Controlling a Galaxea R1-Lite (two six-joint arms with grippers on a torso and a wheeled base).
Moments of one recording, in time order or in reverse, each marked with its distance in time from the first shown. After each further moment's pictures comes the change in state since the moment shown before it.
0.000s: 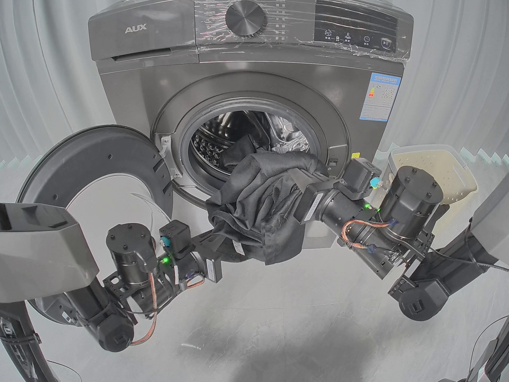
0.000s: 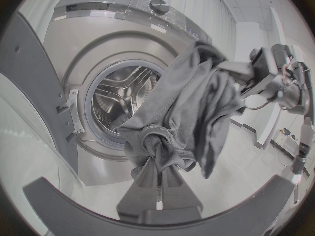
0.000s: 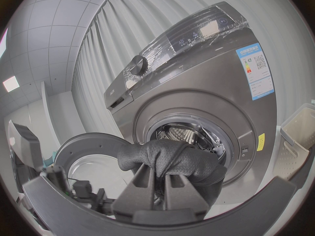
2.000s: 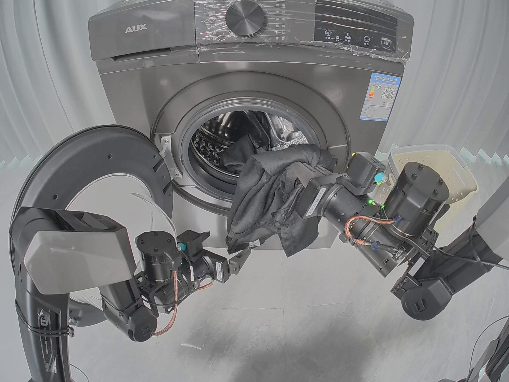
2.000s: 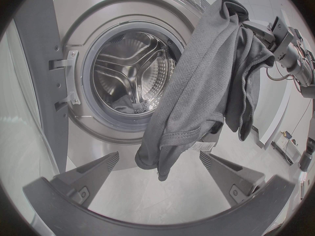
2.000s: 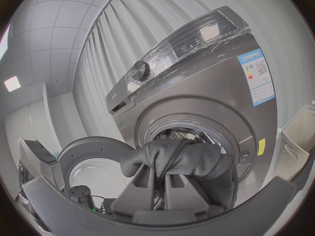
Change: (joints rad) left arm 0.053 0.219 -0.130 -0.001 -0.030 -0.051; right arm 0.004 -0.014 -0.003 -0.017 0.000 -0.008
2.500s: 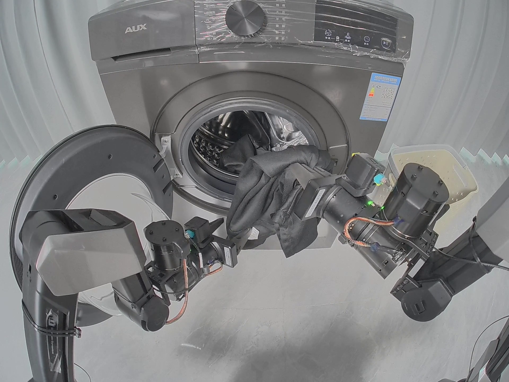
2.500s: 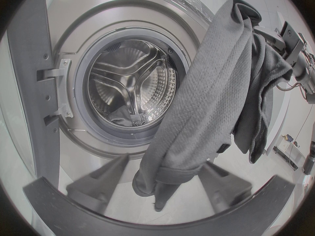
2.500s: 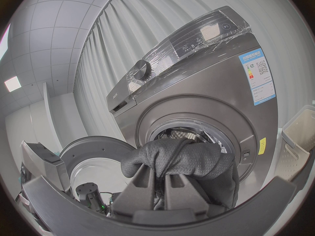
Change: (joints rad) left arm 0.000 0.046 -0.143 0.001 0.000 -0.003; right arm 0.006 0.000 0.003 0.000 0.000 -0.001
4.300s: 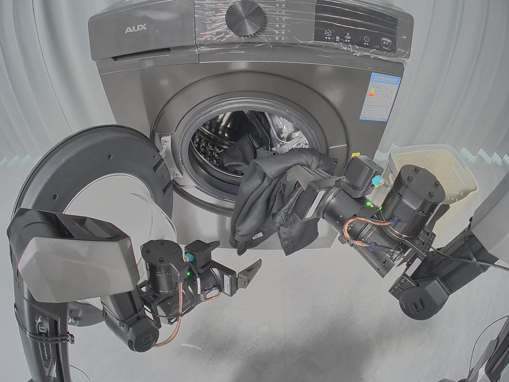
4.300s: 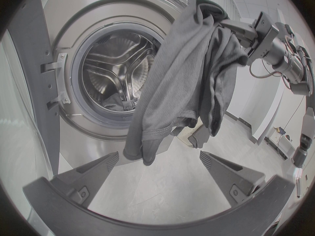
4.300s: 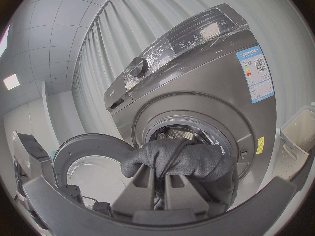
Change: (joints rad) left arm -0.061 -0.071 0.198 -0.003 -0.006 0.017; right arm -0.016 0.017 -0.001 -0.003 0.000 -0.006
